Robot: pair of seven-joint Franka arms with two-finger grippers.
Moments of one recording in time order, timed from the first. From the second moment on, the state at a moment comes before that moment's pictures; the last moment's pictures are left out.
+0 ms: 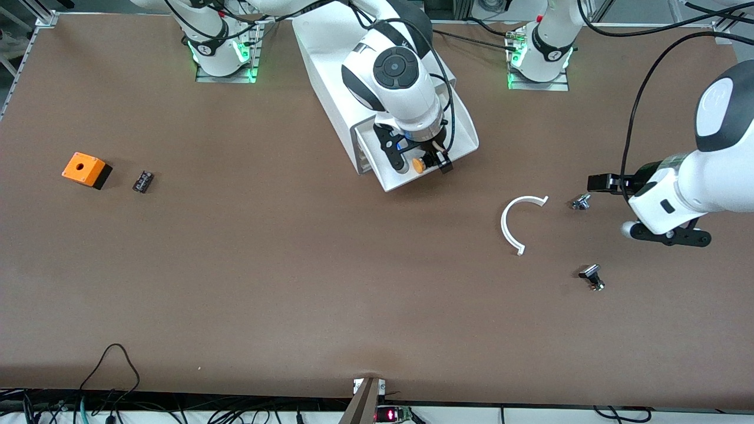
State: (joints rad) left arm 0.13 0.44 -0.28 -1.20 0.08 1.32 -0.05; right arm 0.87 0.78 0.05 -1.06 0.22 2.05 1.97
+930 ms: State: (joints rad) left arm 0.11 0.46 -0.30 -1.18 0.05 1.33 -0.33; right arm 0.76 0.64 0.05 -1.02 0.22 1.84 1.79
